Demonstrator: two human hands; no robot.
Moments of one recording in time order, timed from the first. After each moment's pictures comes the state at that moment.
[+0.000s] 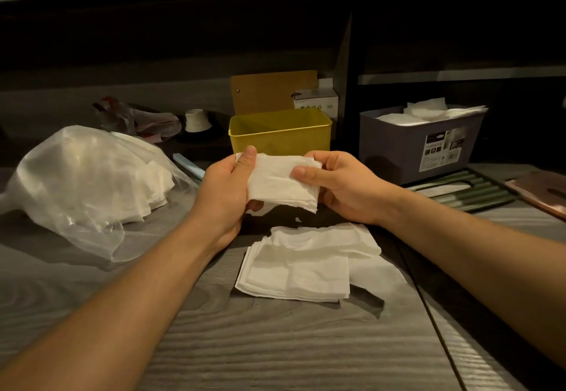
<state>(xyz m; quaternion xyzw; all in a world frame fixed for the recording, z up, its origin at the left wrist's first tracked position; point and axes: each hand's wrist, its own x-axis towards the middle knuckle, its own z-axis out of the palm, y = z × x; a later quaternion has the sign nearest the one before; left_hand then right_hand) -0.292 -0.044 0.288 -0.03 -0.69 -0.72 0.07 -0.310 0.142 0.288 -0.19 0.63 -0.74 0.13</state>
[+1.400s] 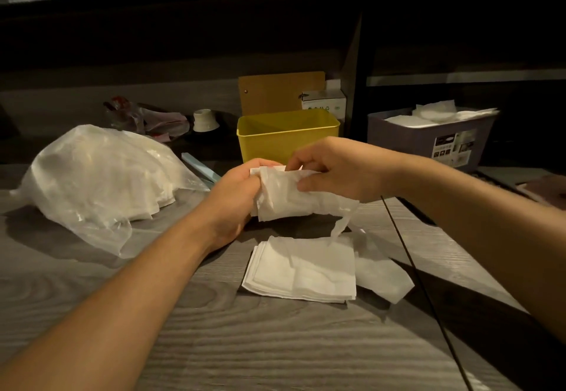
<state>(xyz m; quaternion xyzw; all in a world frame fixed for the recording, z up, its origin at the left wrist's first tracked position) -0.289 -0.053 0.289 -0.07 -0.76 -0.65 -0.02 -0.300 0.140 0.340 -0.31 0.92 -0.22 0.02</state>
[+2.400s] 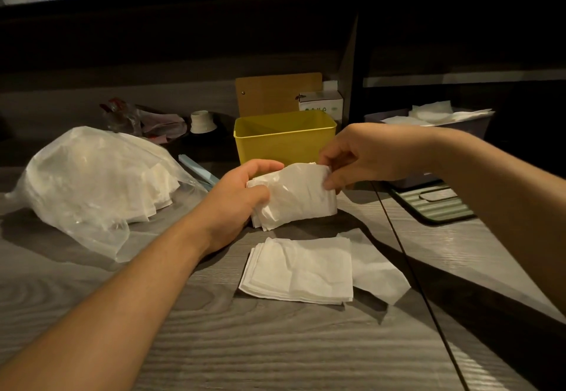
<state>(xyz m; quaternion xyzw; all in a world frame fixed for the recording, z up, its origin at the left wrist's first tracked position) -0.290 -0.057 0.285 -0.10 -0.77 -0.62 -0.04 -0.304 0.175 0.361 -0.33 0.93 -0.17 0.08</state>
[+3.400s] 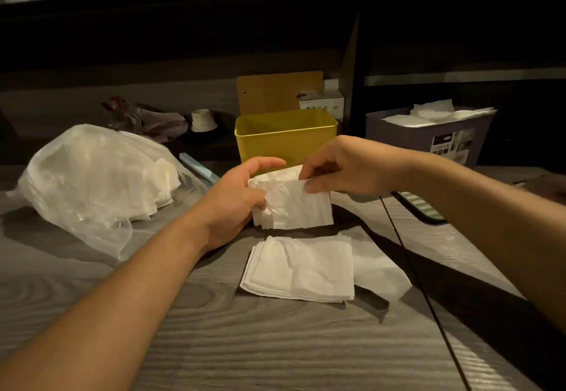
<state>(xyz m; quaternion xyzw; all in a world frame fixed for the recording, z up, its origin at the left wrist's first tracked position) -0.291 -0.059 0.288 -0.11 -0.74 -0.66 -0.09 -0.314 0.159 0.333 -0.35 0.91 -0.22 0.02</state>
